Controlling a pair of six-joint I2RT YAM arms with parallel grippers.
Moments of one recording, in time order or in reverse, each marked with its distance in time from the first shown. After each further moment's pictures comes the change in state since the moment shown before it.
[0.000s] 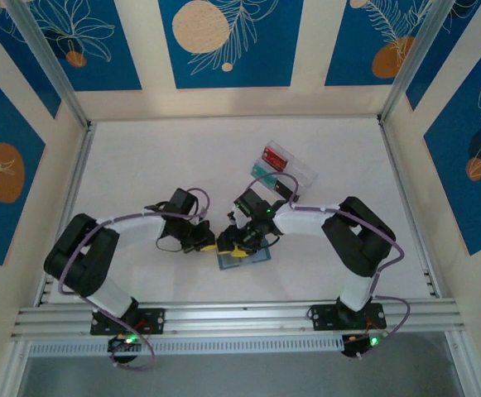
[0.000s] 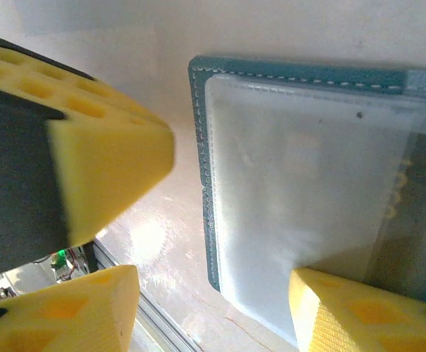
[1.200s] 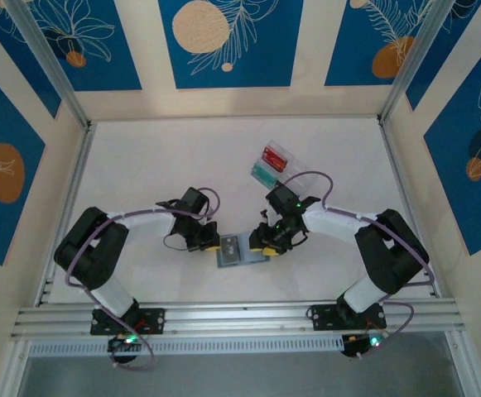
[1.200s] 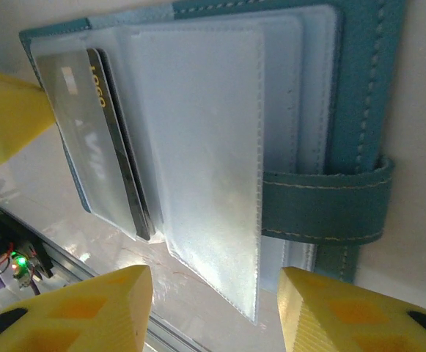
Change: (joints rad) left arm -0.087 0.088 0.080 -0.050 -0.098 0.043; right arm -0.178 -0.217 -0.134 -0.247 0.083 -0.088
